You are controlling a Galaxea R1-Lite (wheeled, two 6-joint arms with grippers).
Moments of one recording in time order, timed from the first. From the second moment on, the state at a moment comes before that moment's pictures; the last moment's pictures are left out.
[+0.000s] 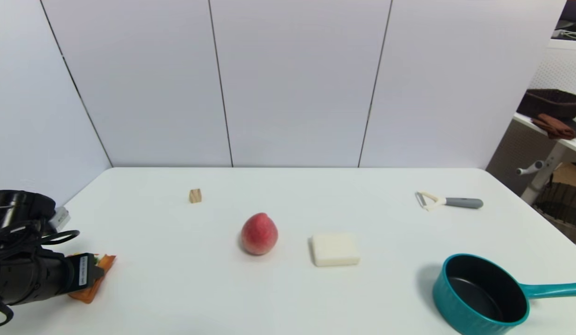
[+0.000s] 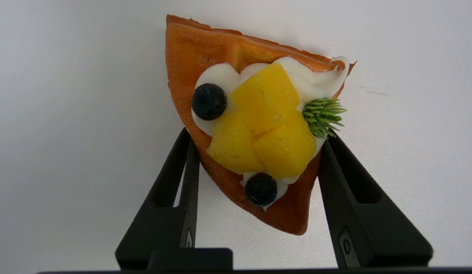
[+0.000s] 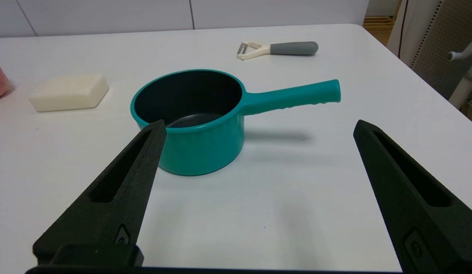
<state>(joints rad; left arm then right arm) 0.11 1.51 -0.56 0.02 0.09 -0.14 0.00 0.00 0.00 0.00 -0.02 0.04</state>
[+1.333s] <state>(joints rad) -0.06 1.69 -0.89 0.02 -0.15 0.18 0.00 0.00 0.00 0.00 -0.02 0.03</state>
